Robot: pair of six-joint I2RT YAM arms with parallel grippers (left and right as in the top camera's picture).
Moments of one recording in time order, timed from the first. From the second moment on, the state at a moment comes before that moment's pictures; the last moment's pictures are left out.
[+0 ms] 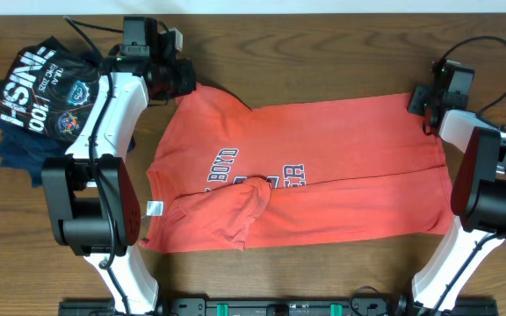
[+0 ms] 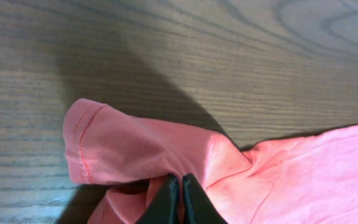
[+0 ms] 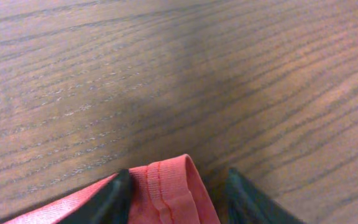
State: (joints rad) left arm -0.03 1.98 1.58 -0.65 0.36 -0.22; right arm -0.22 2.13 1.23 0.07 0.03 0.08
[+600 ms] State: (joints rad) left arm -0.03 1.98 1.58 -0.70 0.36 -0.22; right arm -0.22 2.11 1.24 -0.01 0.06 0.11
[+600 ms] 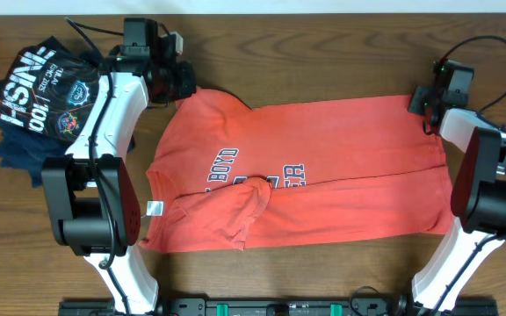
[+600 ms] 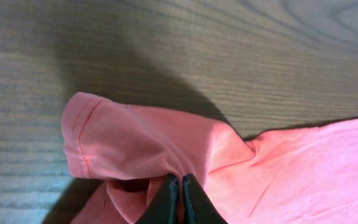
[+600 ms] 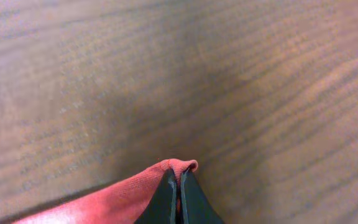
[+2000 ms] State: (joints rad) left arm 0.10 1.72 1.58 -1.58 0.38 -0.04; right arm -0.35 1.74 1.24 -1.01 0.15 0.25
